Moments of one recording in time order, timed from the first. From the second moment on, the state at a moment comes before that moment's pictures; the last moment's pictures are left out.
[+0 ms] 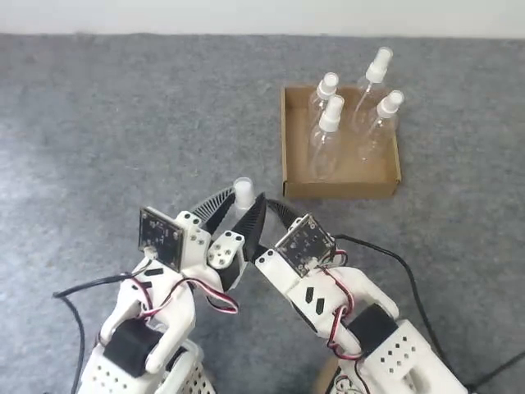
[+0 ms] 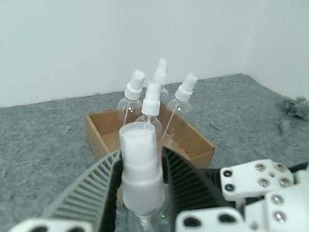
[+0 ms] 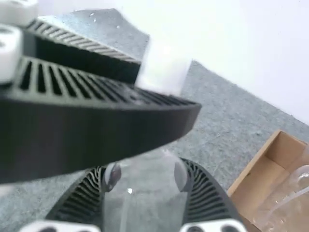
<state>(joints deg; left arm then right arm) 26.7 -95.4 77.7 47.3 13.5 -44.0 -80.4 81.7 21.9 7.7</state>
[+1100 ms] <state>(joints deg) 18.8 -95.1 64.6 61.7 13.2 -42.4 -82.9 81.1 19.5 7.7</state>
